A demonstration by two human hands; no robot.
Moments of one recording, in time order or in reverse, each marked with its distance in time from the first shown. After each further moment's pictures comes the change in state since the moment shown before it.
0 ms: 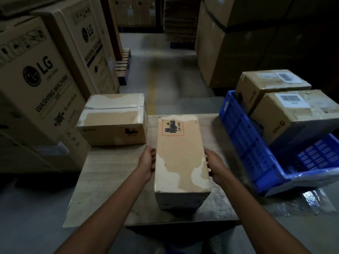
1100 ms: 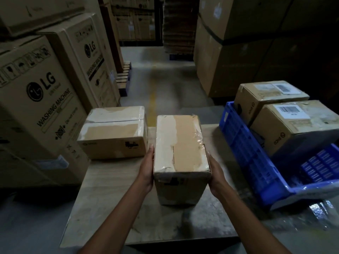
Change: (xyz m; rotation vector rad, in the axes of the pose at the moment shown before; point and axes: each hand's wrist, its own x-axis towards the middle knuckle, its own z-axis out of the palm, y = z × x) left_hand -0.058 0.046 0.025 -0.069 -0.236 0.210; right_hand -0.008 -0.011 0.009 0.295 -0.035 -0.173
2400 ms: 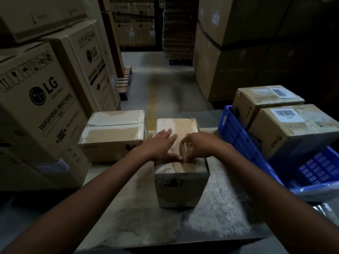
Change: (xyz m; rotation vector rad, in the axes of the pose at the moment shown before) left_hand 0.031 0.078 0.033 2.003 -0.347 0.384; right_hand -0.004 -0.127 0.052 -1.744 -0.371 -0.400
